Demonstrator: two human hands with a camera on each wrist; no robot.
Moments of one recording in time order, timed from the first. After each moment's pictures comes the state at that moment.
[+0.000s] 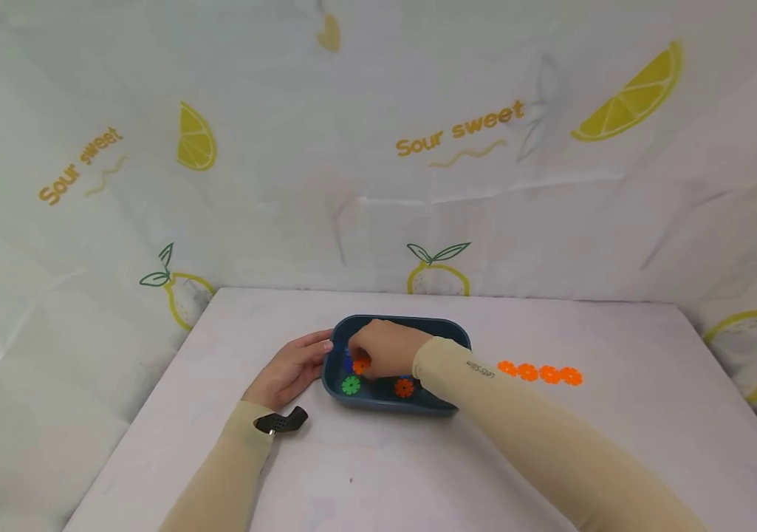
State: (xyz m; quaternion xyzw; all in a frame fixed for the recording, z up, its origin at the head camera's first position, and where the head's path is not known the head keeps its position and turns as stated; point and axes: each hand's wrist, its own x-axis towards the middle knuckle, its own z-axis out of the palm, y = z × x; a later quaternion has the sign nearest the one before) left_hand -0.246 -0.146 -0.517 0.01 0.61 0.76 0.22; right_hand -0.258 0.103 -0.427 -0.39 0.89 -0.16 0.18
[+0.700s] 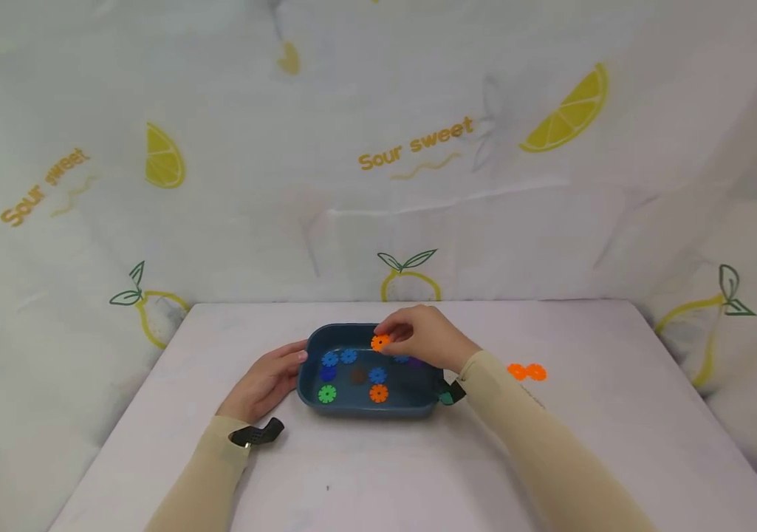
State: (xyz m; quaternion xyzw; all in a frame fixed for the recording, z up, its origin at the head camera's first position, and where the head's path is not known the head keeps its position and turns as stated) left_hand -0.242 -0.142 -0.520 0.00 0.62 0.76 0.20; right_hand -0.235 0.212 -0.416 -0.23 0.87 -0.43 0.10
